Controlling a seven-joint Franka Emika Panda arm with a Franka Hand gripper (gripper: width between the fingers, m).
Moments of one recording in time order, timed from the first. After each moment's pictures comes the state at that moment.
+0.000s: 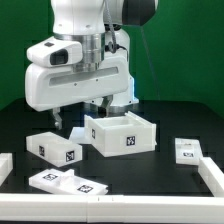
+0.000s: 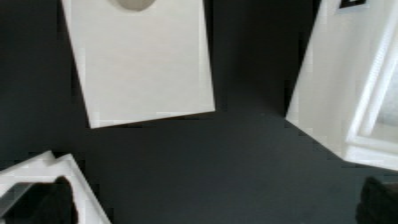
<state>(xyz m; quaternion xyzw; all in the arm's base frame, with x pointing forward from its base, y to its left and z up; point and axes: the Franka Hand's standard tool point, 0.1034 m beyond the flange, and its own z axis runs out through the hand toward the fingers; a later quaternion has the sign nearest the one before) 0.478 -0.080 0.081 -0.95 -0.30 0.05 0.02</state>
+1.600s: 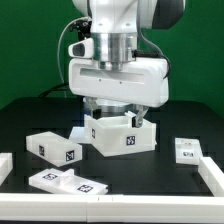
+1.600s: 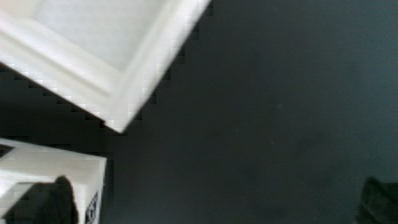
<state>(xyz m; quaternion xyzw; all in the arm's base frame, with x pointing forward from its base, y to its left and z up) 0.478 -0.013 0.080 -0.93 0.36 0.01 0.02</state>
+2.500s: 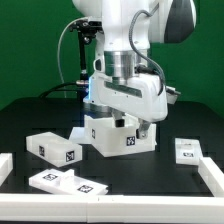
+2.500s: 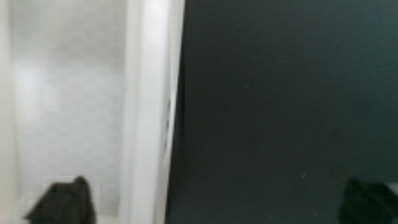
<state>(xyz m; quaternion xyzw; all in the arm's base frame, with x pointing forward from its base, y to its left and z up) 0.448 0.016 0.050 -0.86 0.51 0.01 0.04</state>
